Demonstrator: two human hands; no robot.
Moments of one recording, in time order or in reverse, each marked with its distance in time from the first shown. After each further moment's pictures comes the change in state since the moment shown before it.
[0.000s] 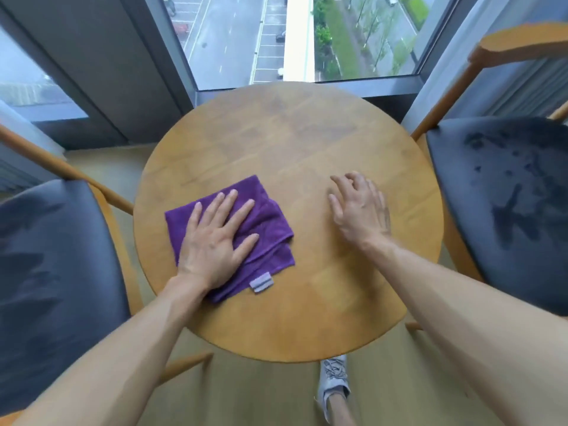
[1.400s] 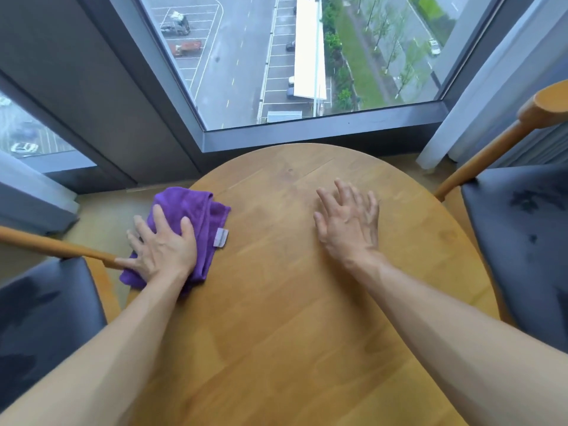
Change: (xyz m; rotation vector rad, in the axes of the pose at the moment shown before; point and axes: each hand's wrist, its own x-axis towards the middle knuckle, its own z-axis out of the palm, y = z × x) left_hand 0.175 -0.095 -0.016 -0.149 0.056 -0.822; right_hand 0.158 -0.042 0.017 -0.086 -0.046 -0.043
